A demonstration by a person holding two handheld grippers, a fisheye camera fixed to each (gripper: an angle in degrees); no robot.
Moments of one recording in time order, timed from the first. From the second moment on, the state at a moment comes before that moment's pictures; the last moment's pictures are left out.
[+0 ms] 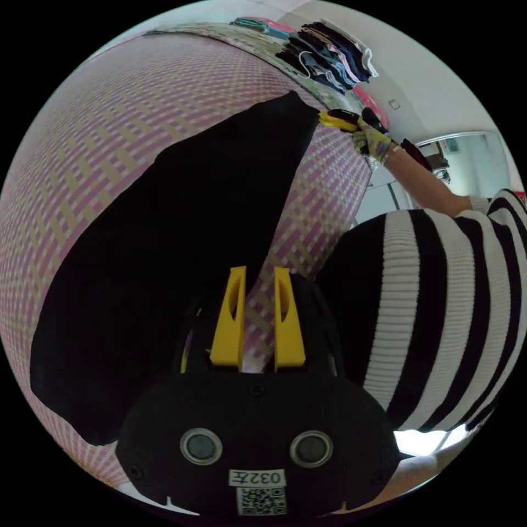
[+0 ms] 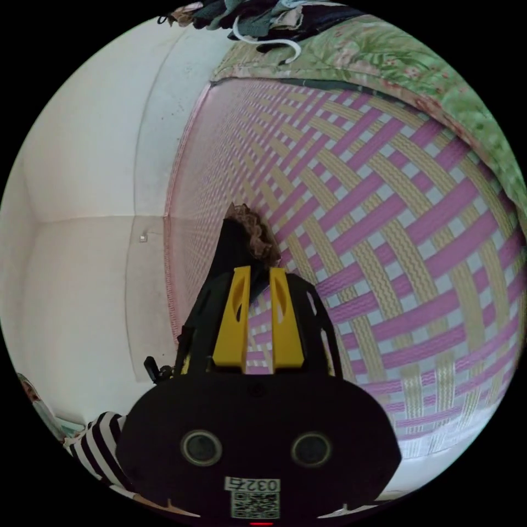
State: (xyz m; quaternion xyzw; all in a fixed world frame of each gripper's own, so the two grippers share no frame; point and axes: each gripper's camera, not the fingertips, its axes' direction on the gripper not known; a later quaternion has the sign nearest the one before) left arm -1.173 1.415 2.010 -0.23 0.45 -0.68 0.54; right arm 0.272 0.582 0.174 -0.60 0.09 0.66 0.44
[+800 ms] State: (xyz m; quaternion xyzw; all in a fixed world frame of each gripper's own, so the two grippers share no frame) left arm -1.161 1.608 1.952 -0.18 0.08 -0.97 0.17; right arm 0.319 0.661 0.182 -0.52 0.19 0.68 0.48
